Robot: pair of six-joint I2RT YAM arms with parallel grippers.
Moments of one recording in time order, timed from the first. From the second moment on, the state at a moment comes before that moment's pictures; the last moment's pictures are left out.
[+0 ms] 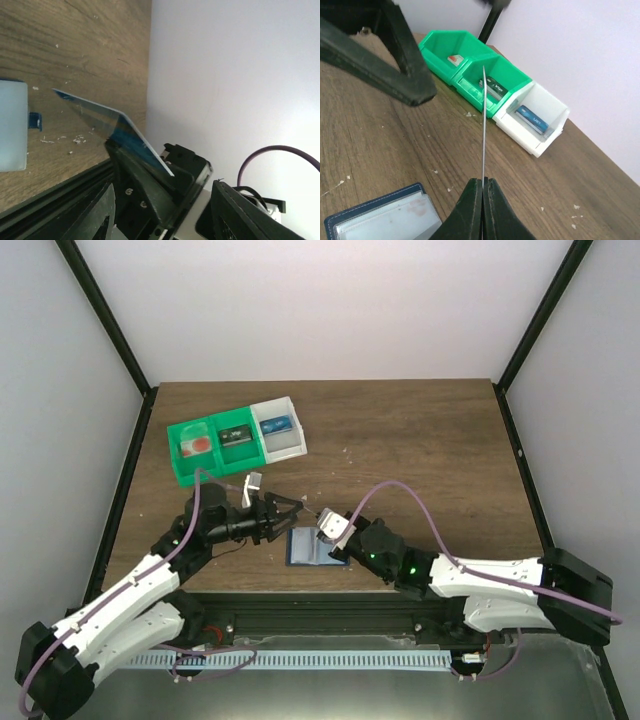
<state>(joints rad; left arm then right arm) -0.63 0.82 0.53 0.01 0.56 -1.37 1.16 1.14 0.43 0.49 0.34 -0.36</state>
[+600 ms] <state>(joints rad) -0.59 0.83 0.39 0.19 0.64 -1.48 1.22 1.16 0.43 0.53 0.43 -0.41</state>
